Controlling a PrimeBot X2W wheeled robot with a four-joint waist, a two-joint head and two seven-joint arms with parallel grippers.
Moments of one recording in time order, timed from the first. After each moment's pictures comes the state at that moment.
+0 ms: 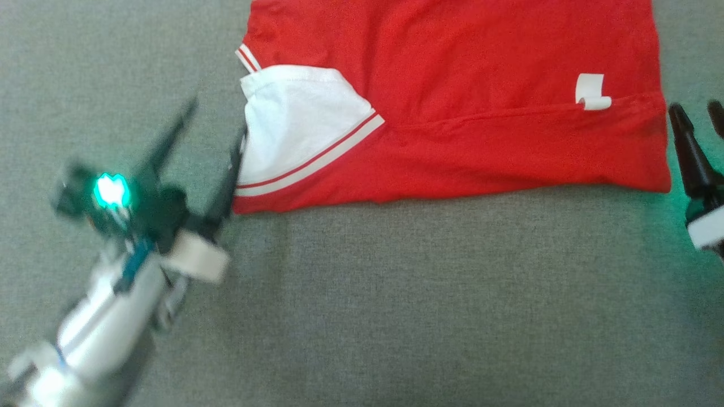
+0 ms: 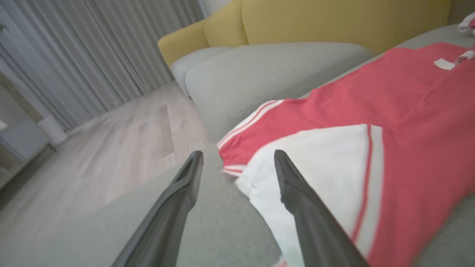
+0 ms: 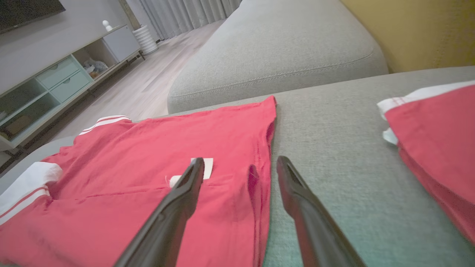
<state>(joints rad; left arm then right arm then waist) -0.58 0.48 -0.67 0.30 -0.28 0.13 -0.26 -0.39 -0.69 0.40 0.32 0.95 0.13 -0.16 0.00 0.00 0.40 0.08</state>
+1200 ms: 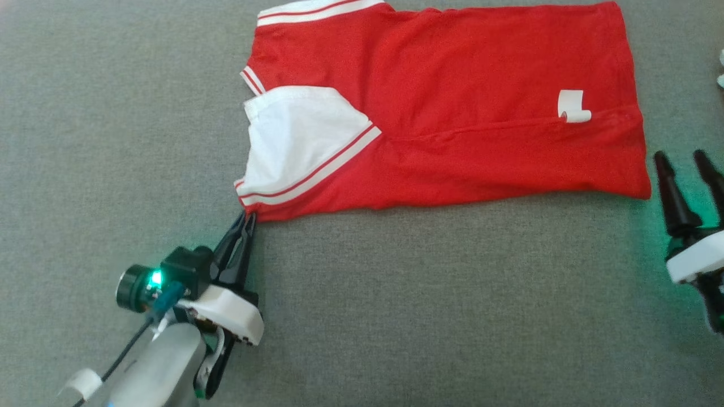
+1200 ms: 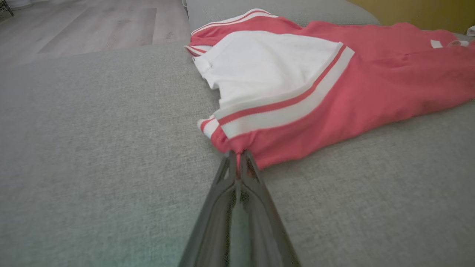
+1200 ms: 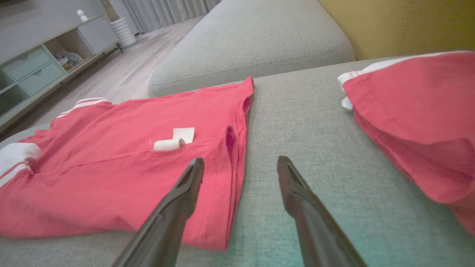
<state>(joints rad) -0.39 0.32 -0.66 0.48 -0.51 0.06 -0.21 -0.31 -0.61 0.36 0.43 0.84 0.13 -0.19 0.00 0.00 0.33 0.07</state>
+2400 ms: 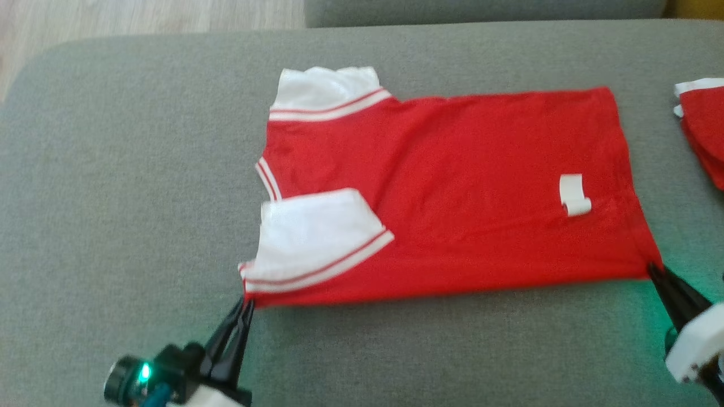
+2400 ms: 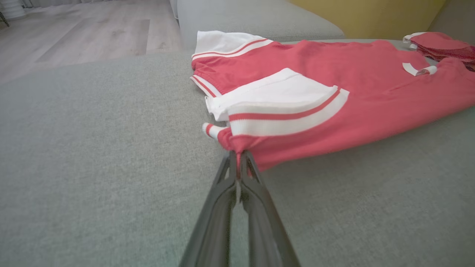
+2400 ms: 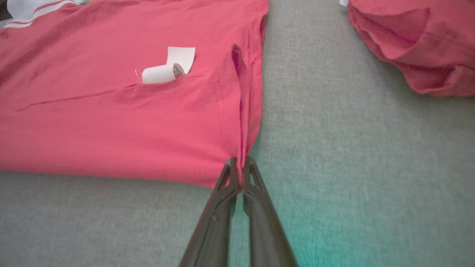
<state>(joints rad) -0.07 0.47 -0.68 0.11 -0.52 0.18 -0.18 -0.05 -0.61 0.29 0.36 0.67 0.13 0.04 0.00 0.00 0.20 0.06</state>
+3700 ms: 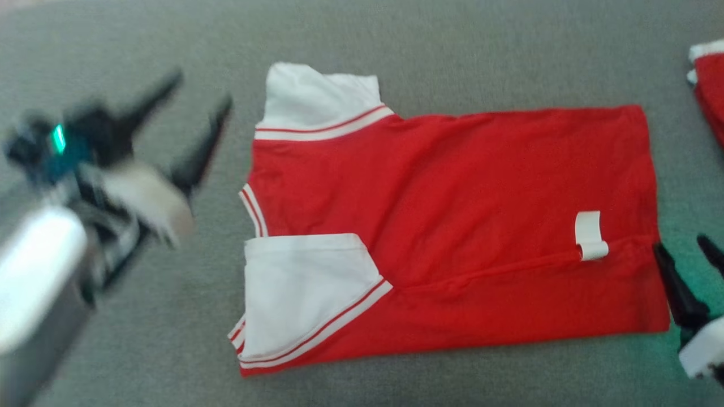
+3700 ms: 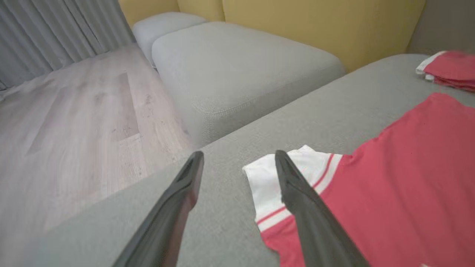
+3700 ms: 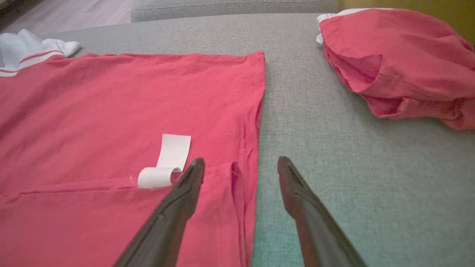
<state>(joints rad) -0.62 0.64 -0.61 -0.02 -0.58 0.00 0.25 0.15 -0.45 -0.05 -0.06 0.48 0.13 0.19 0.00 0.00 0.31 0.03</state>
